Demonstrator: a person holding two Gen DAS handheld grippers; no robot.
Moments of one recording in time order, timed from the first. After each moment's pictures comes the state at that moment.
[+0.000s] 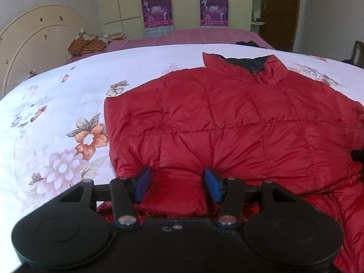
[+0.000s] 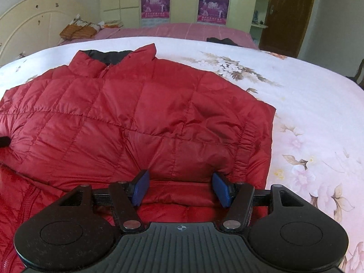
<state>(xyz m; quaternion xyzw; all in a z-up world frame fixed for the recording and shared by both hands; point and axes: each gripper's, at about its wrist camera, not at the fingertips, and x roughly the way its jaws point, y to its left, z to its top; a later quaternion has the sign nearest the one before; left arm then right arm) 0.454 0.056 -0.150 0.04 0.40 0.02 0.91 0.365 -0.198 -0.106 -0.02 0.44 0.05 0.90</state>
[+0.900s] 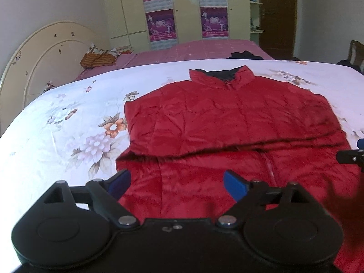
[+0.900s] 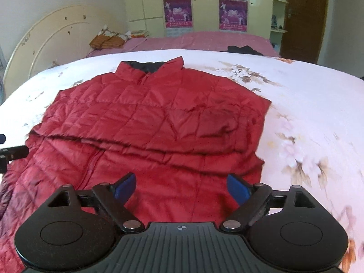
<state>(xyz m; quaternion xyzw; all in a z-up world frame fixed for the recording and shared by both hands) 0.324 0.018 -0.087 0.06 0.37 0.03 0.93 0.245 -0.212 -0.047 0.02 0.41 0.11 0.91</state>
